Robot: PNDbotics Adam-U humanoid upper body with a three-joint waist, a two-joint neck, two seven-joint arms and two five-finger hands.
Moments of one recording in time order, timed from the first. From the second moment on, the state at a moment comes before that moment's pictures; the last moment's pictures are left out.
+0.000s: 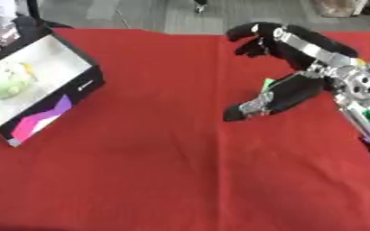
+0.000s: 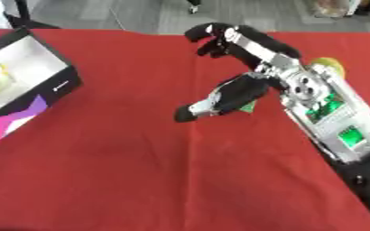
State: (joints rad) left arm -0.47 0.61 -0.06 -1.69 0.02 0.38 0.36; right arm -0.60 -0.63 0.37 -1.98 0.04 0.43 0.27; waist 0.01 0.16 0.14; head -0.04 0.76
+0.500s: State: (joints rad) left arm -0.47 0.61 -0.05 -1.70 0.02 0.38 0.36; right arm -0.66 -0.72 0.28 -1.77 0.08 0.37 0.44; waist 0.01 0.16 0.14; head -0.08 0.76
